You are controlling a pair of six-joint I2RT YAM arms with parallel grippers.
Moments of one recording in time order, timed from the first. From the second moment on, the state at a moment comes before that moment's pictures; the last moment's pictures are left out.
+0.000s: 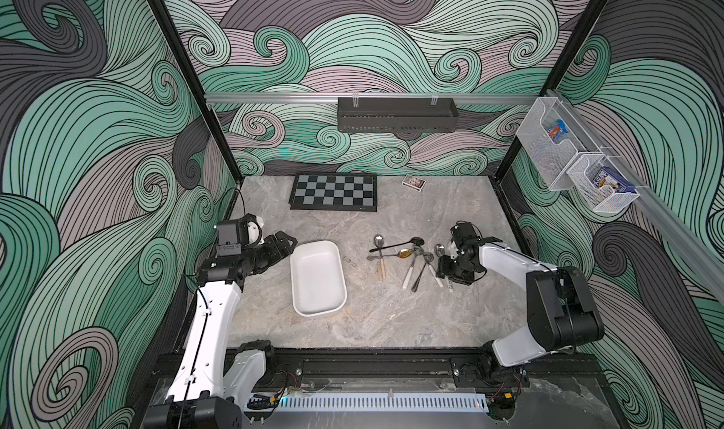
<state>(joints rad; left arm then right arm) 0.13 0.95 0.91 -0.80 0.44 -0.45 0.15 1.55 0.84 -0.70 -0.10 0.38</state>
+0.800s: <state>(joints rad) 0.13 0.95 0.91 -0.80 0.44 -0.45 0.13 1.68 0.94 -0.74 -0.09 0.35</state>
